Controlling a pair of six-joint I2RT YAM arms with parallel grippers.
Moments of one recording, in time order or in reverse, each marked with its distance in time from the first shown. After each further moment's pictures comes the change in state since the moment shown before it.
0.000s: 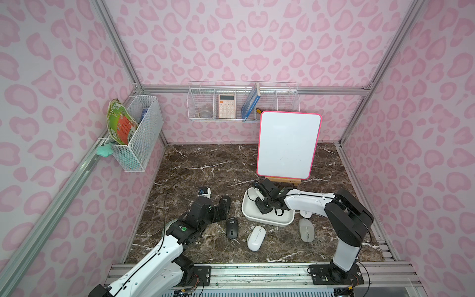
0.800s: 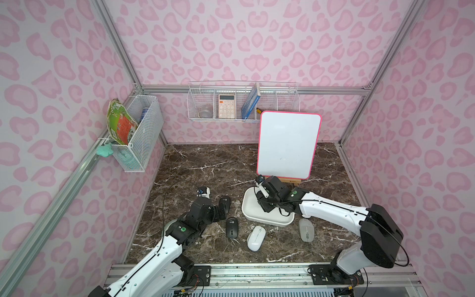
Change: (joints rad) left arm 0.000 -0.012 0.000 -0.003 -0.018 0.000; right arm 0.072 -0.290 -0.027 -0.109 0.039 0.068
